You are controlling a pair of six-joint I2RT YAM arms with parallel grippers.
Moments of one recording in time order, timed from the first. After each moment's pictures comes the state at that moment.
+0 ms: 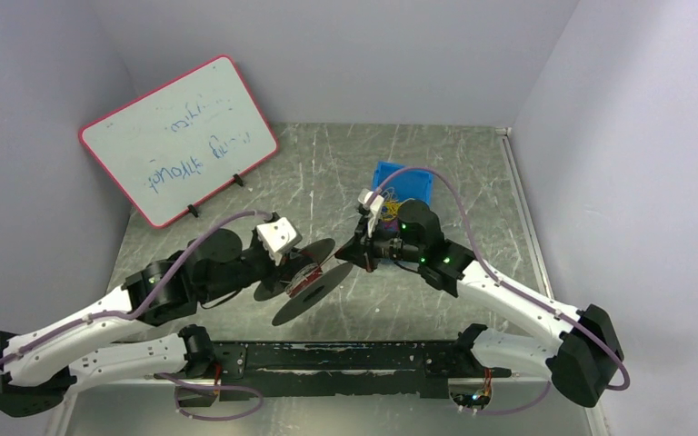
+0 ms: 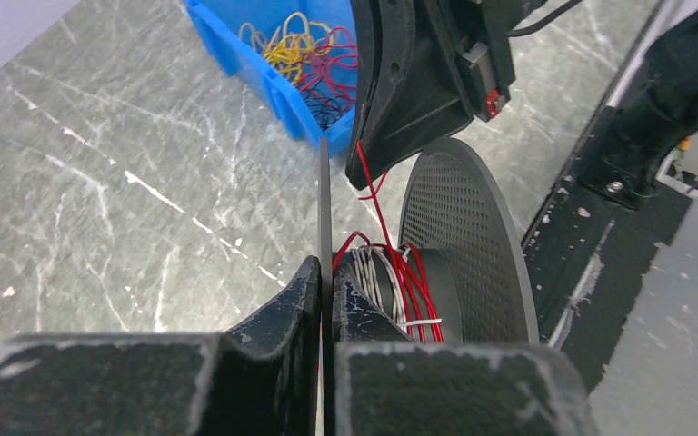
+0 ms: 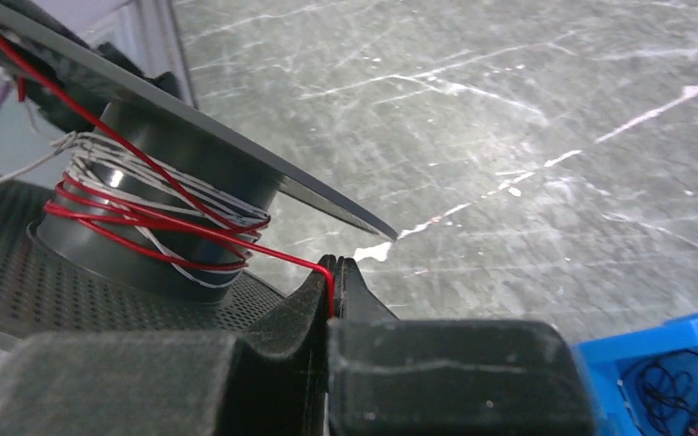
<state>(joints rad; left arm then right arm) -1.13 0.76 0.93 -0.50 -0.18 -0.03 0.76 1.09 0.72 0.01 -0.45 0.09</state>
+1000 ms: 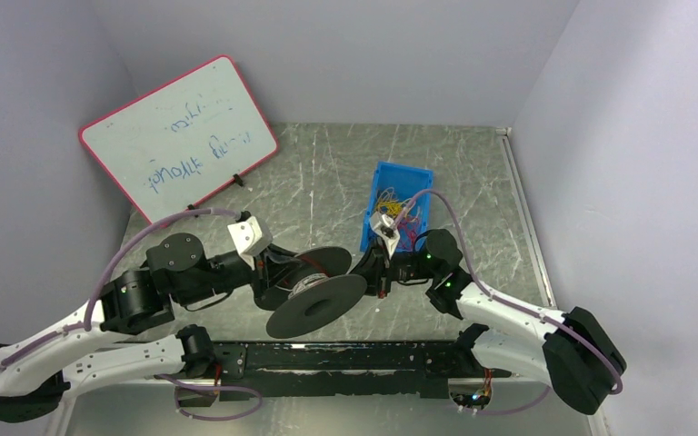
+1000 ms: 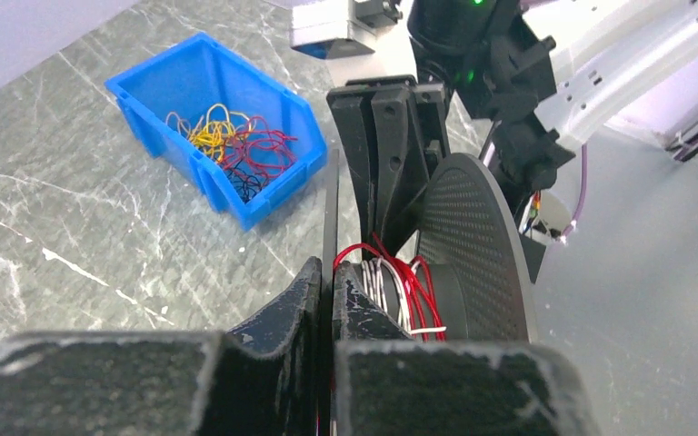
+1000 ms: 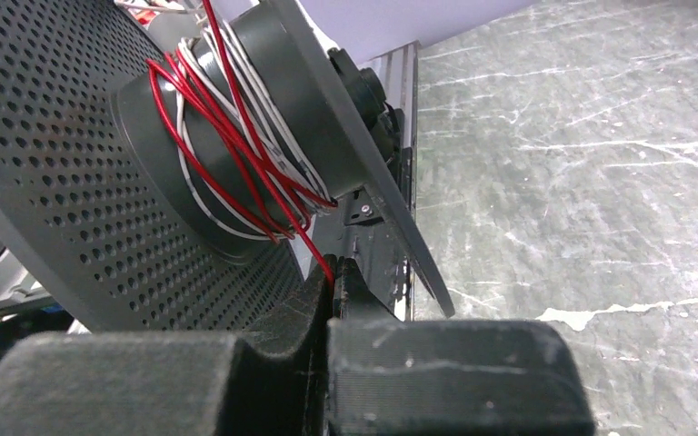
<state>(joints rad) -1.14 0.64 0.95 -0.44 -0.01 -0.11 0.71 1.04 0.37 0.73 -0.95 0.49</state>
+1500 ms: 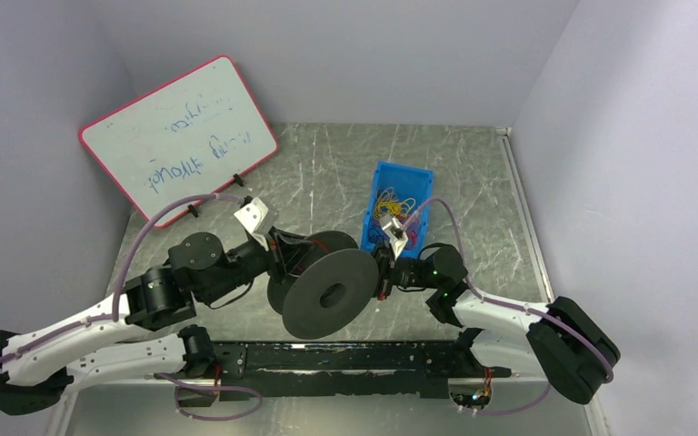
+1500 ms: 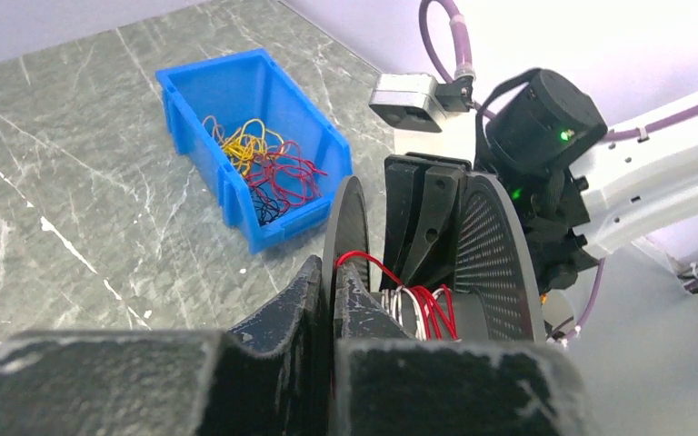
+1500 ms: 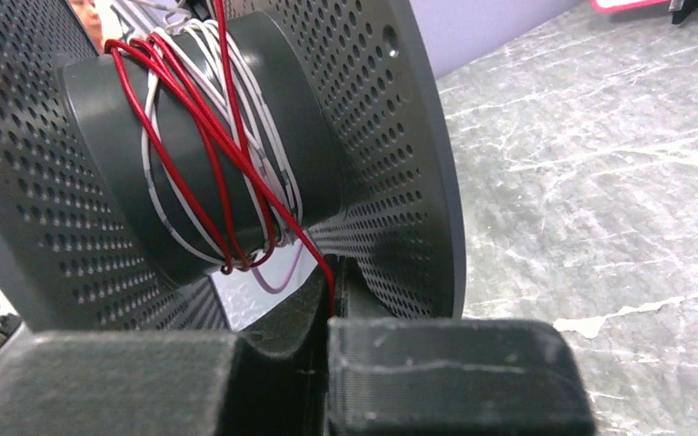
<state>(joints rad) -1.15 0.71 0.89 -0.24 -0.24 -0.27 0.73 1.10 0.24 1.07 -0.83 0.69</state>
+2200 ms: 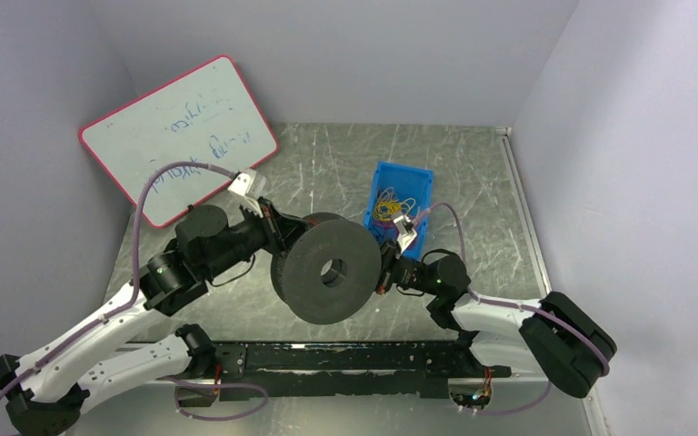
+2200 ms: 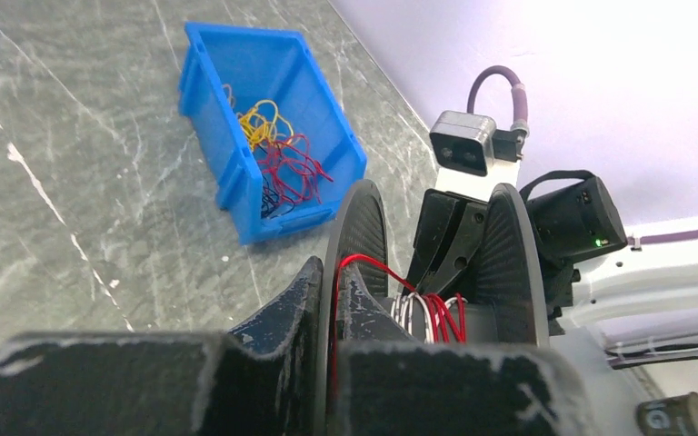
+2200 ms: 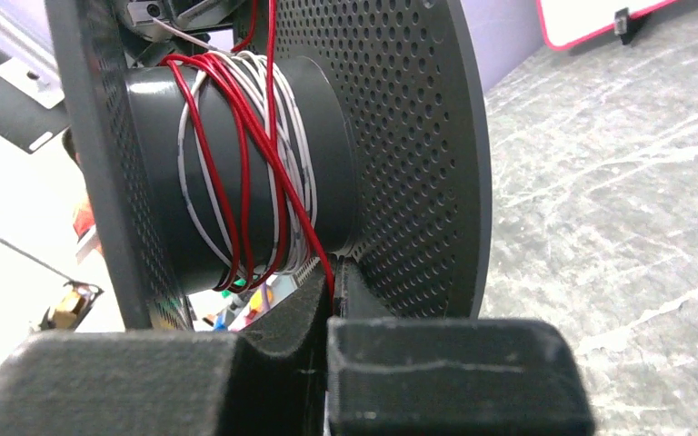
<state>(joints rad) -0.89 0.79 0.89 -0.22 -0.10 -0.52 0.75 1.17 0.17 1.32 -0.61 0.93</state>
